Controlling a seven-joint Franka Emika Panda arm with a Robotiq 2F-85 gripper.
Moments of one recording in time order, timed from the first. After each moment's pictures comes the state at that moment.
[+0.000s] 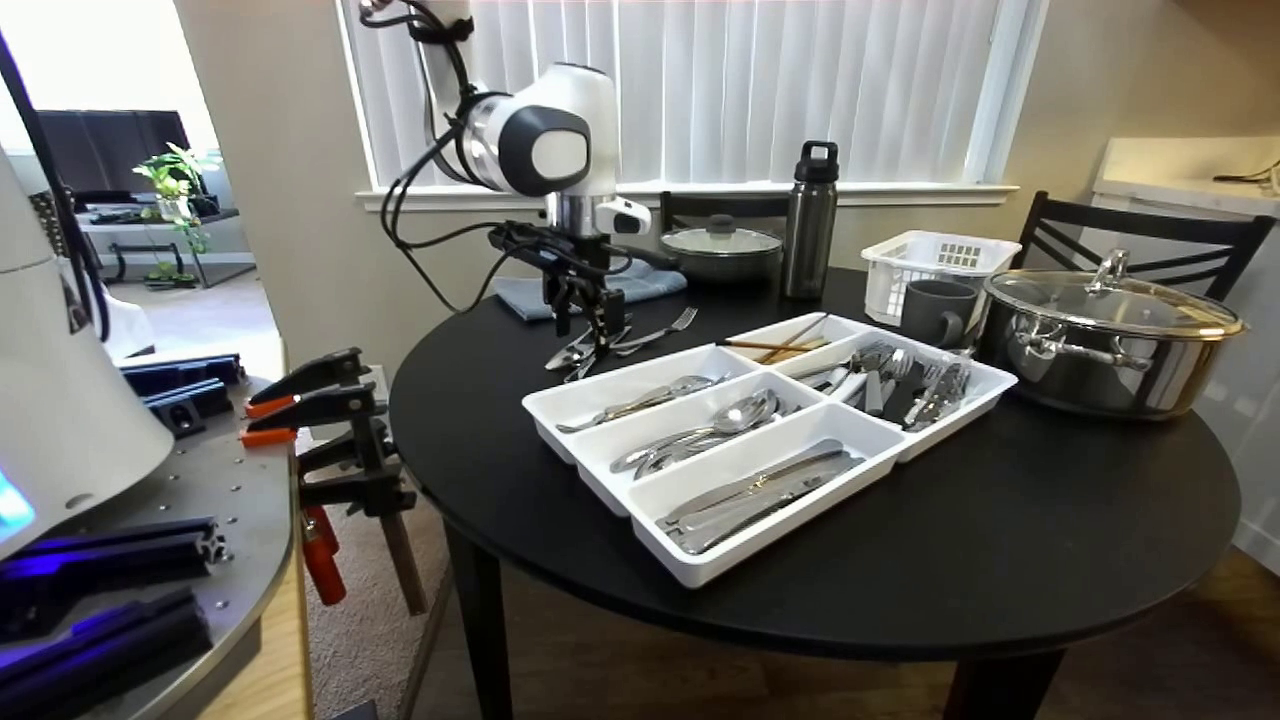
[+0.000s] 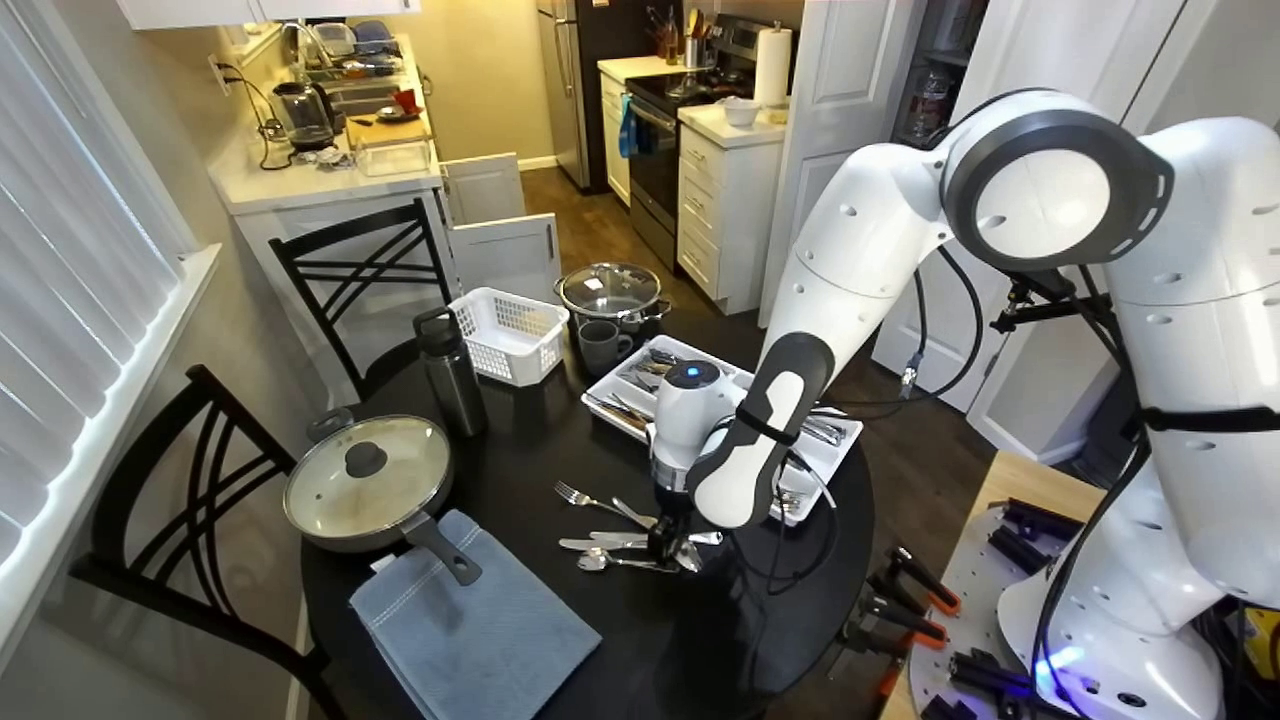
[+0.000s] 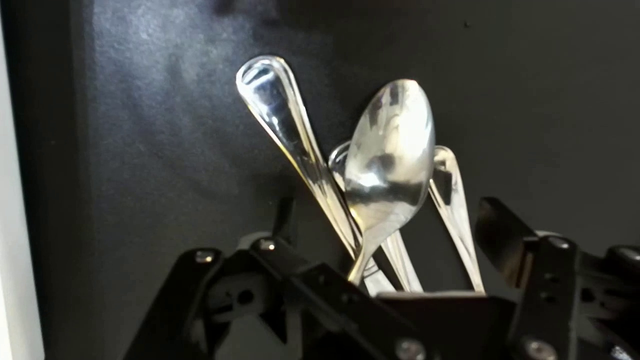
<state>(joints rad) 0.12 0.62 0.17 -2.29 -0.02 2.93 0.08</state>
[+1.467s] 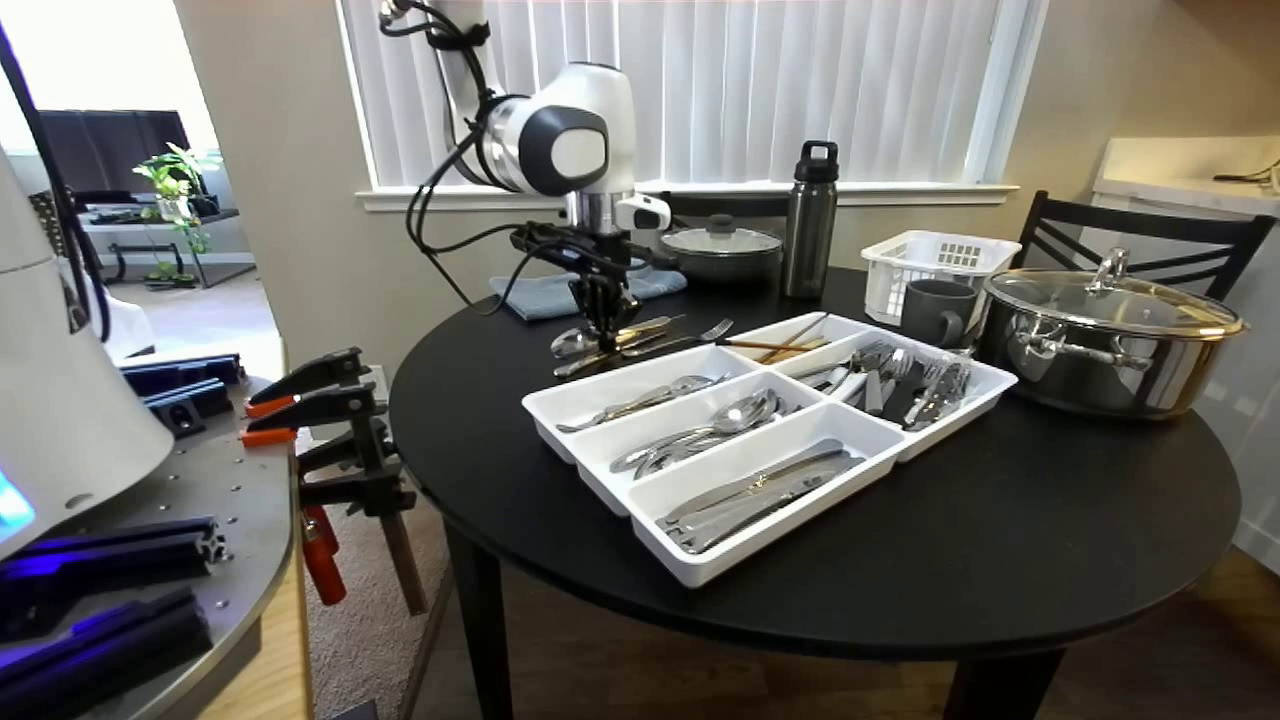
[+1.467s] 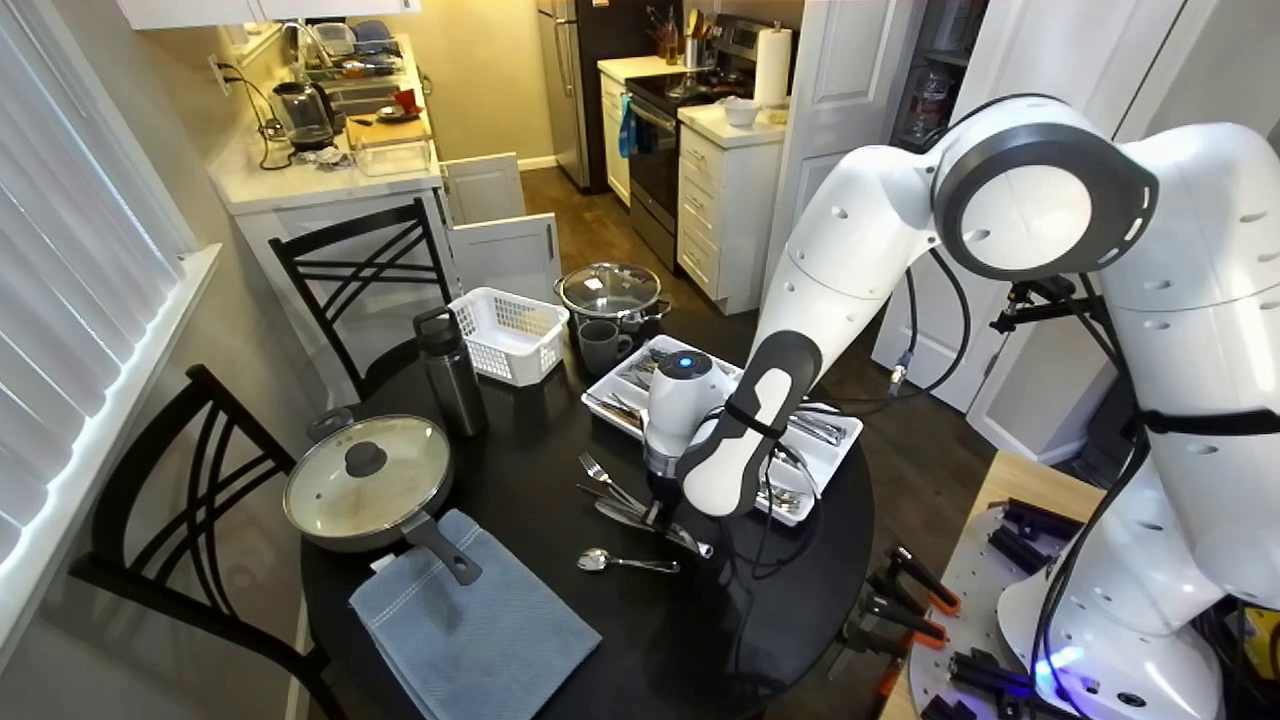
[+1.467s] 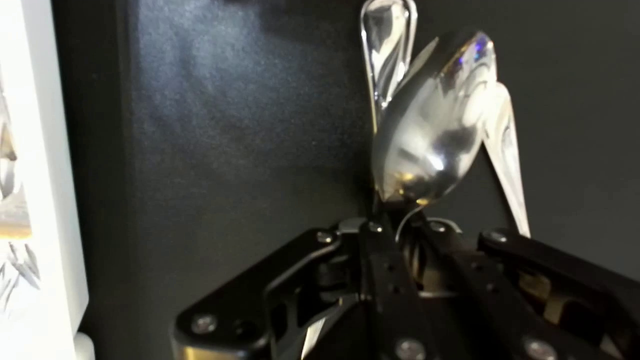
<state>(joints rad) 0.16 0.64 0.11 -2.23 -0.02 2.93 0.08</state>
